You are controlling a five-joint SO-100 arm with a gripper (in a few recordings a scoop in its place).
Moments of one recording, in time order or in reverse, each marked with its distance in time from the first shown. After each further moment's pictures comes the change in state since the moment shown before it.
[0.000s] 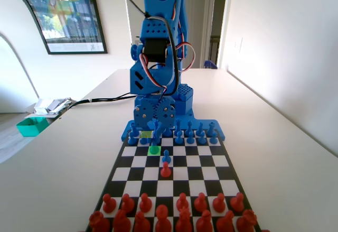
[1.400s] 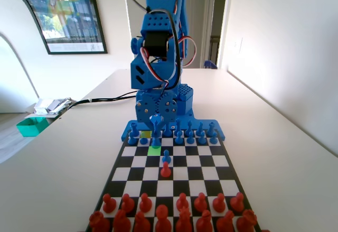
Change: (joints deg) arm -1.2 4.9 -0.1 7.0 0.0
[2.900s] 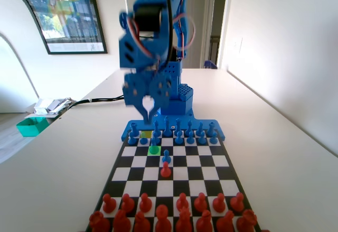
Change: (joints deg) arm 1.7 8.0 -16.0 23.6 2.5
